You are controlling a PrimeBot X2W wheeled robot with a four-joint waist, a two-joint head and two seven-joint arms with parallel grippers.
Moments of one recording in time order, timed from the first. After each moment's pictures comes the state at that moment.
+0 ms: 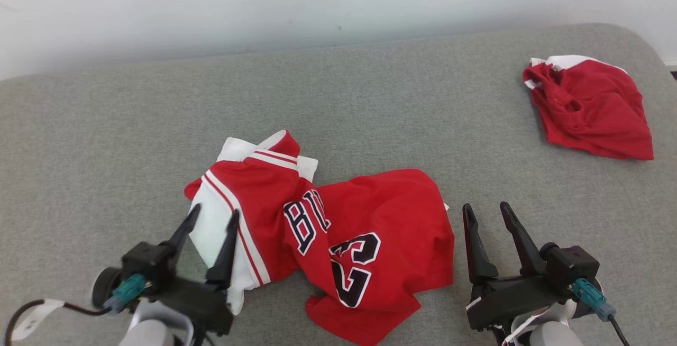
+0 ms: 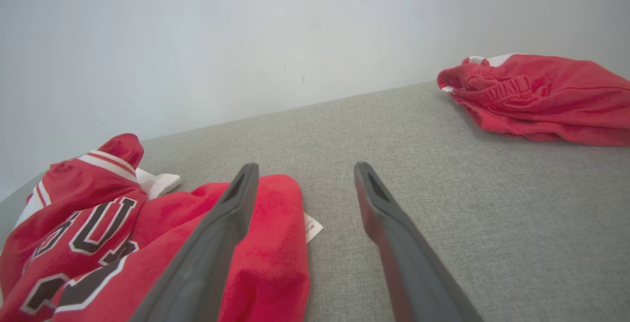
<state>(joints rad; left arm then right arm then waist) -0.42 0.23 -0.40 0.31 -0.39 0.03 -0.24 -0.22 -0.07 0.24 0.25 0.22 0.13 -0.26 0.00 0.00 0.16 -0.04</state>
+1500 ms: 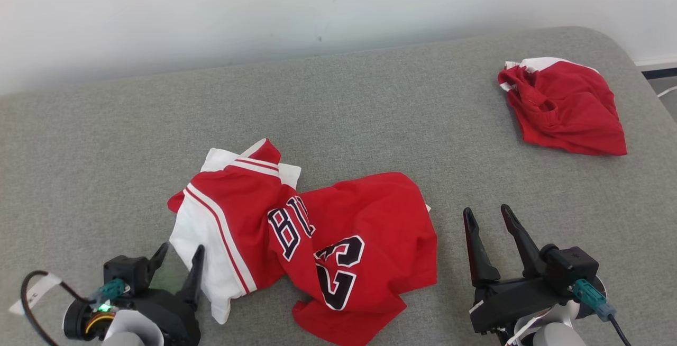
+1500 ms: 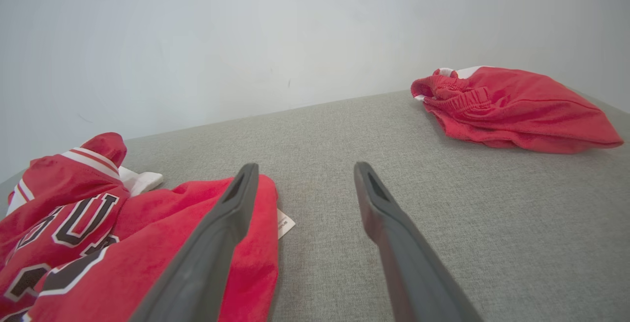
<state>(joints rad) -0.49 0.24 -0.38 0.68 -0.44 -0.02 -0.23 -0.22 -0.10 0.26 0.26 0.22 0.13 -0.26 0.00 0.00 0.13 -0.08</state>
